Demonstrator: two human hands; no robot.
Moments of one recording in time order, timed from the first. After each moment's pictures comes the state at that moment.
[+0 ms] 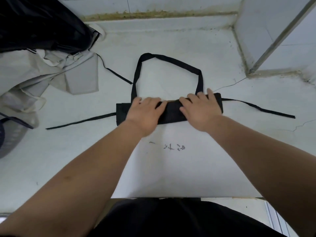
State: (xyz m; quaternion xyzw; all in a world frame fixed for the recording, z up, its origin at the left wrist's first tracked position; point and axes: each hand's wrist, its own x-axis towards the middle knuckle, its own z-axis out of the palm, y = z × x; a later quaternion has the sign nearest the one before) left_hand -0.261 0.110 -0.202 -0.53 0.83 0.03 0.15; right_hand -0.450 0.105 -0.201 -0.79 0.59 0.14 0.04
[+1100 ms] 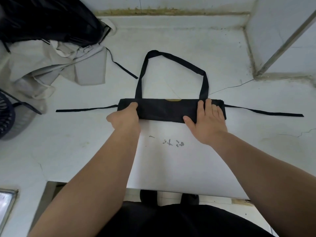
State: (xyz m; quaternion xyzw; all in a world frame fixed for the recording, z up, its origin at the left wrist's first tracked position) left_hand -0.249 0.128 -0.199 -0.80 0.01 0.43 -0.43; right_hand -0.461 0.142 -0.226 -0.71 0.68 0.13 0.14
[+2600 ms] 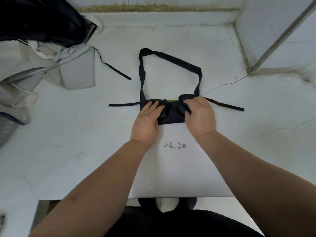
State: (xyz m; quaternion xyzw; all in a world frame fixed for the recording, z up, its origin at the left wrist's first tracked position) left_hand -0.264 0.147 -0.246 -0.60 0.73 0.22 -0.24; right_hand -0.428 0.133 -0.230 -0.69 0.64 -0.32 0.09
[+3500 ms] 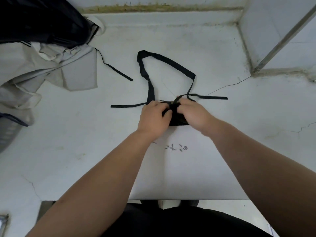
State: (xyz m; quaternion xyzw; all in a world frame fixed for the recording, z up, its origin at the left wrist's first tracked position) left_hand -0.281 0.123 -0.221 -0.61 0.71 0.29 -0.20; right_hand -0.419 0.111 -0.200 -0.57 0.62 -0.19 0.50
